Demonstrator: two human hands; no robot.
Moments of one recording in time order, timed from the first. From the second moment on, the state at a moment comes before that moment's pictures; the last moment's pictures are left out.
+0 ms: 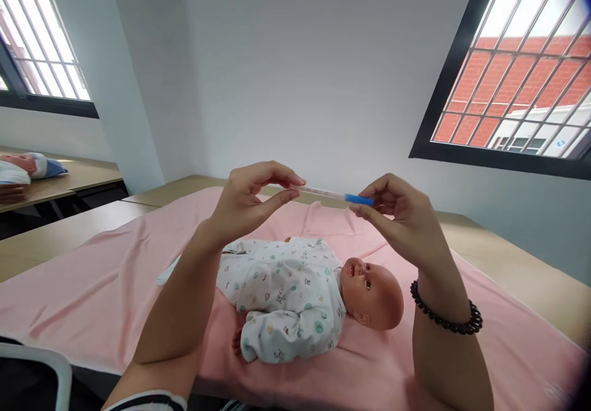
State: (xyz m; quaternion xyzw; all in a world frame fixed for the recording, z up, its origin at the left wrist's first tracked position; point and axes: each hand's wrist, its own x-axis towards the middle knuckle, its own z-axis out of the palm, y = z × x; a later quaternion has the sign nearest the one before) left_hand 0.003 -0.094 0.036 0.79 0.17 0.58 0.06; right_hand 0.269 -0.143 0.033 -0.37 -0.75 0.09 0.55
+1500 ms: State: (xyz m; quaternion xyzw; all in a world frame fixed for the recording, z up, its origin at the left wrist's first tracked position) left_hand -0.056 -0.037 0.053 0.59 0.16 0.79 0.09; right_hand 0.367 -0.101 0.033 -0.23 -0.59 0.27 0.73
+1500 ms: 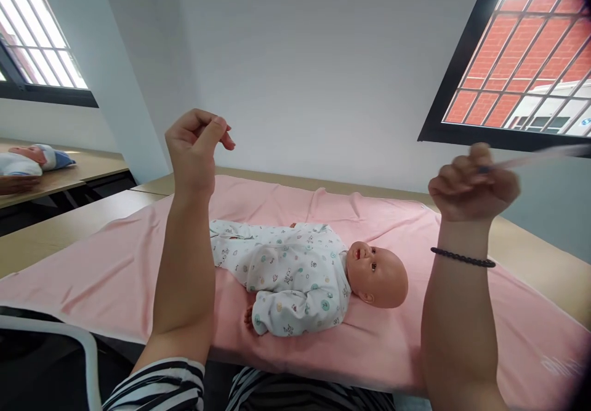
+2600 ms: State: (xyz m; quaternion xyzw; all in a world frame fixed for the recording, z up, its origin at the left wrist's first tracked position) left_hand -0.083 -0.042 0.049 0.53 0.03 0.81 0.26; right_hand 0.362 -0.064 0.039 -0.05 -0.12 0.62 0.78
